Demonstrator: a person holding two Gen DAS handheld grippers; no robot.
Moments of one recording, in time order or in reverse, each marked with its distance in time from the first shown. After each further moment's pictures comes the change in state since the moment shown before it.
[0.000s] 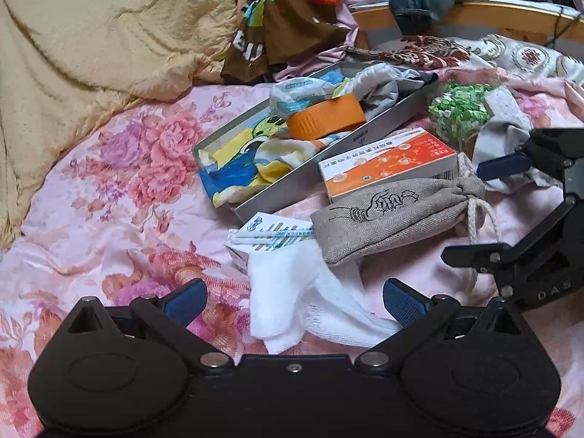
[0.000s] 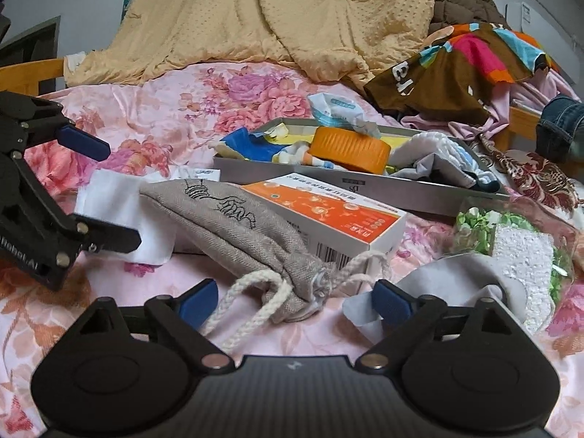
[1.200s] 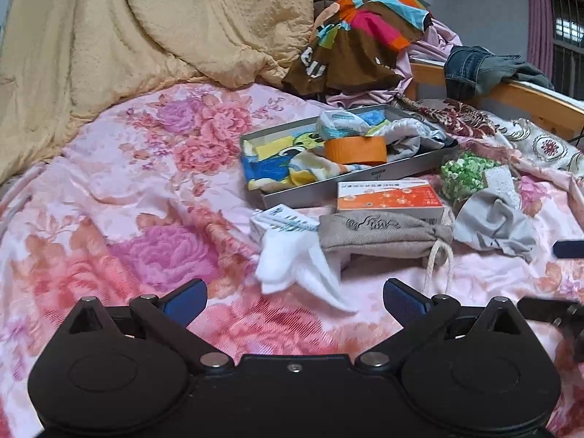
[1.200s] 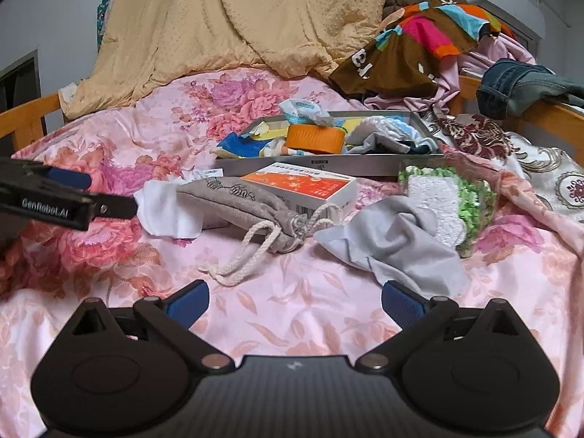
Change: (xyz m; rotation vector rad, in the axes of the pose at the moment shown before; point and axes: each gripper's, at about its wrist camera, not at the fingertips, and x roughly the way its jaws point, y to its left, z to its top) left arm -0.073 0.002 -0.017 -0.341 -0.042 0.028; right arm -0.102 -0.014 -0.014 0.140 0.065 0.008
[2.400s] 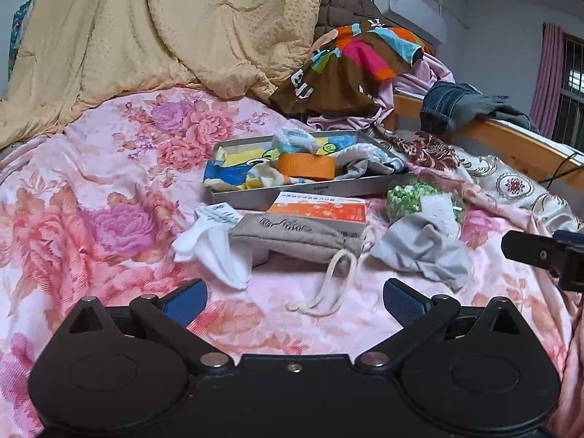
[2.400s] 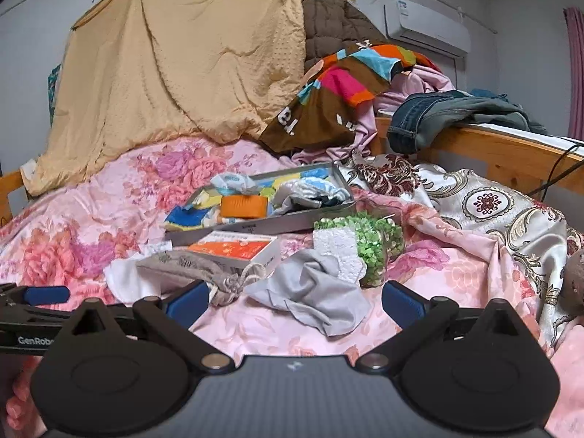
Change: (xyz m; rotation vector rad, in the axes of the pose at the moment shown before) left arm -0.045 -0.080 -0.022 -0.143 -0.075 -0.008; right arm -0.081 -0.037 0.004 0.153 -0.155 -0.149
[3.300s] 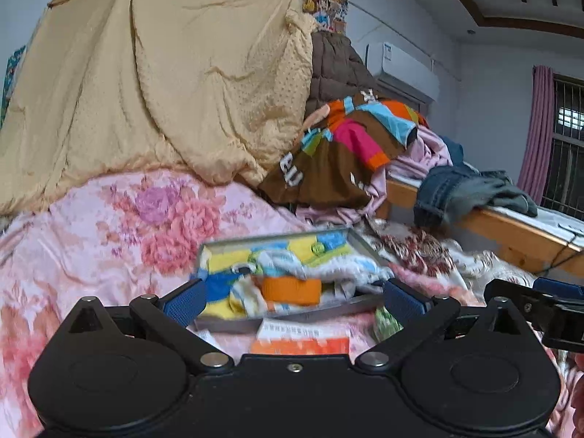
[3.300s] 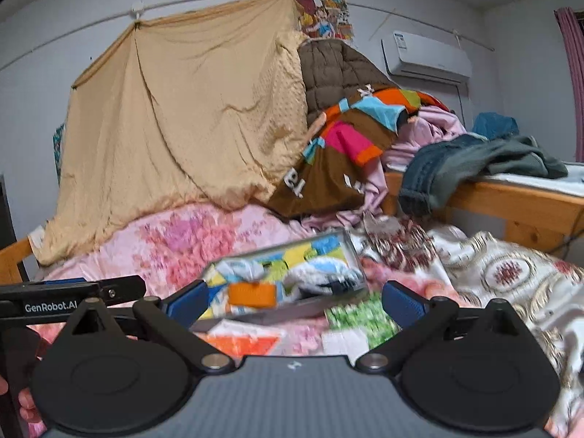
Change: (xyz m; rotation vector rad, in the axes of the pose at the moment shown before) left arm 0.010 -0.018 0.109 -0.012 -0.187 -0.028; right arm 0.010 -0.025 0.064 0.096 -0.162 0.051
